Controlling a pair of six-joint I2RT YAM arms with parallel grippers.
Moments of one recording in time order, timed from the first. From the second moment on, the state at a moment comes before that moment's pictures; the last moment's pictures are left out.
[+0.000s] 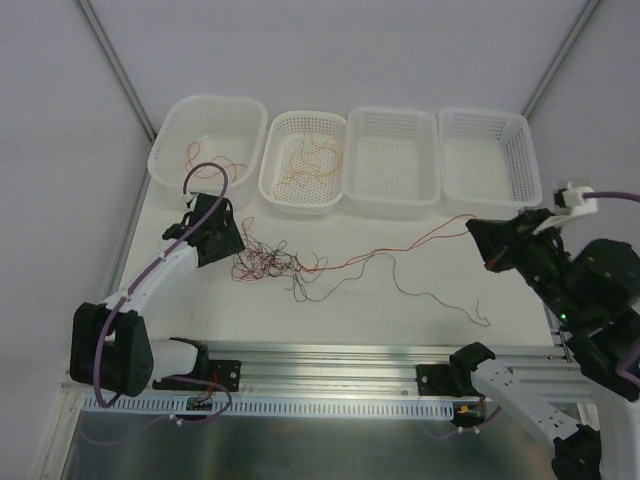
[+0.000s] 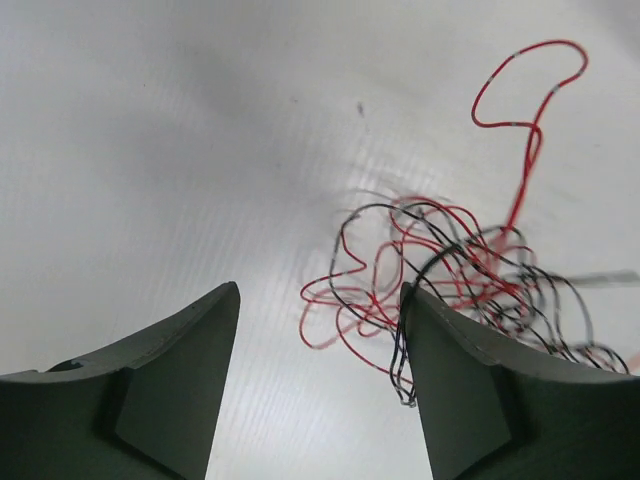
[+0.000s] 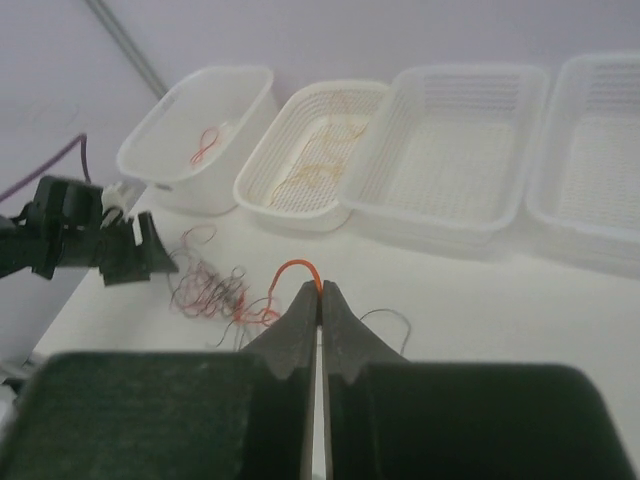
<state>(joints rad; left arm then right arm) -0.22 1.31 0.82 -0.58 -0.25 -0.59 0.50 0.62 1.50 -0.93 0.15 0.30</state>
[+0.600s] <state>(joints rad) -0.23 0.93 0.92 -0.59 -0.03 -0.32 0.54 0.96 1.25 -0.76 -0.26 0.39</state>
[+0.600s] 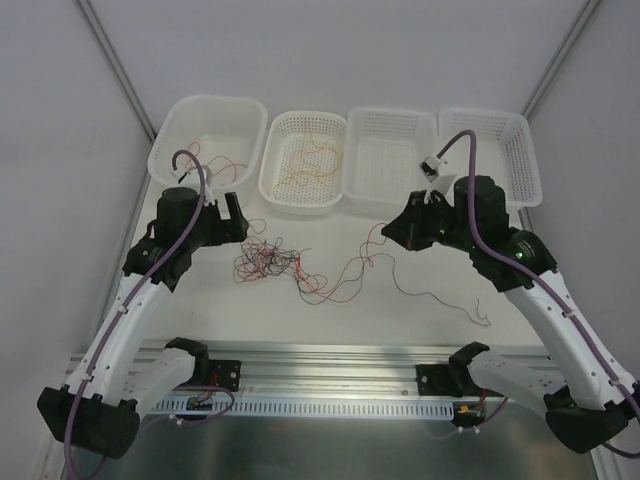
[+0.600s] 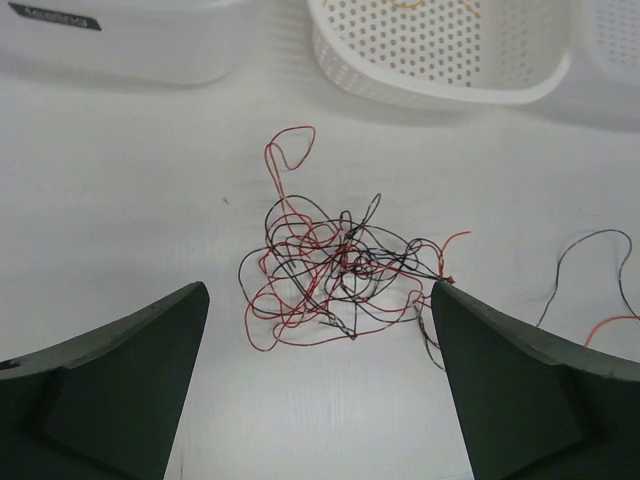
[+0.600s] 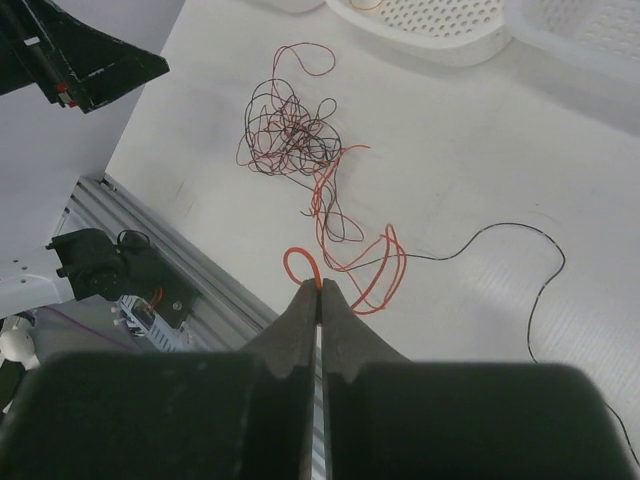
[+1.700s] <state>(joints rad) -0.57 0.89 1.02 -0.59 -0.03 -0.33 0.77 1.41 1.29 -0.31 -0.32 0.39</state>
